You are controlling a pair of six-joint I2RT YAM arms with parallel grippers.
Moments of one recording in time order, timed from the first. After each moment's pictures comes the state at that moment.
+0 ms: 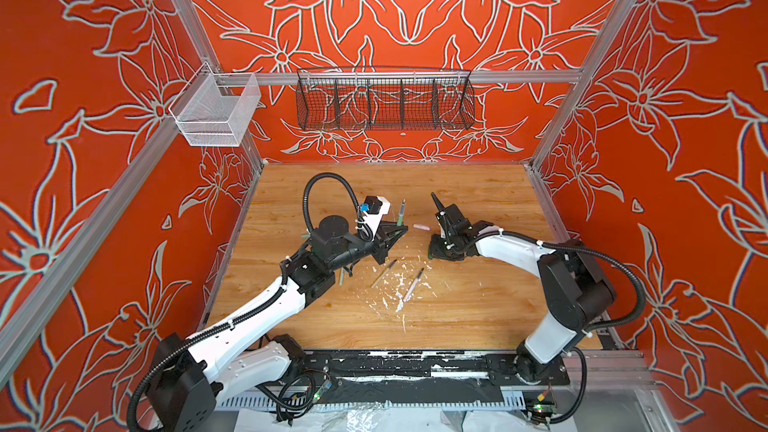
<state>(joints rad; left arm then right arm) -0.63 1.06 0.76 0.17 0.36 -0.18 0.52 1.71 1.03 -0.45 -0.06 0.64</state>
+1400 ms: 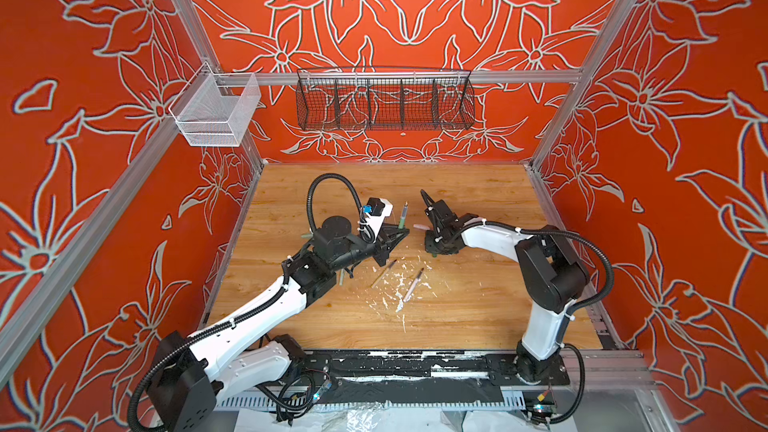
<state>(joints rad) -0.64 1.06 0.76 0.16 0.36 -0.18 0.54 1.81 1.13 -0.48 0.06 0.60</state>
